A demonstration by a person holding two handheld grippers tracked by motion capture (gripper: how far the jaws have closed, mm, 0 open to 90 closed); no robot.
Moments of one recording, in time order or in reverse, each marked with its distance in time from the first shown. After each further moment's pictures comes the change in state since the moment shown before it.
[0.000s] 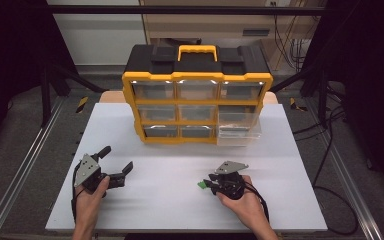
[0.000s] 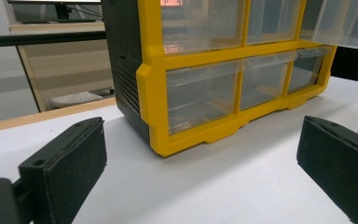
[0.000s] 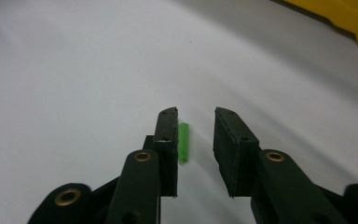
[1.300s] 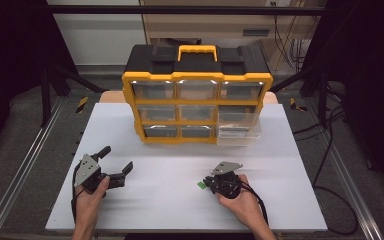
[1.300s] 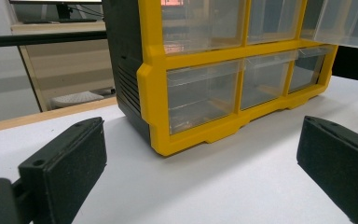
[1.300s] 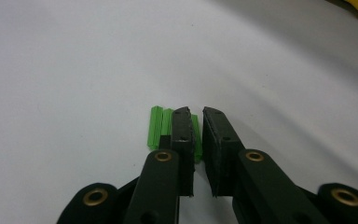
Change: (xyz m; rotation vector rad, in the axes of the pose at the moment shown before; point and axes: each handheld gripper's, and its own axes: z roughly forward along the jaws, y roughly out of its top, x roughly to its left) left arm -0.001 0.001 -0.001 0.000 0.004 0.001; right arm -0.003 -0.003 0.016 0.035 0.008 -0.036
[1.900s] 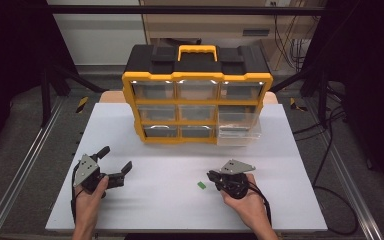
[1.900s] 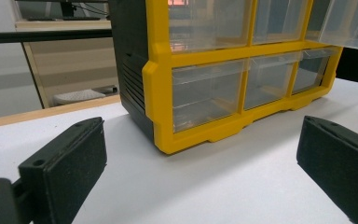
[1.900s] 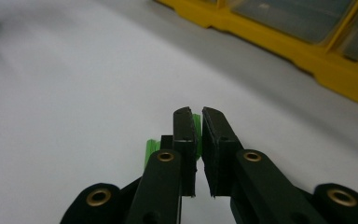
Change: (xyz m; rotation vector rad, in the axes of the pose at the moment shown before) left arm 0.002 -0.002 -0.001 0.000 0.011 -0.018; right arm -0.001 0.005 -0.032 -0.170 -0.044 0.016
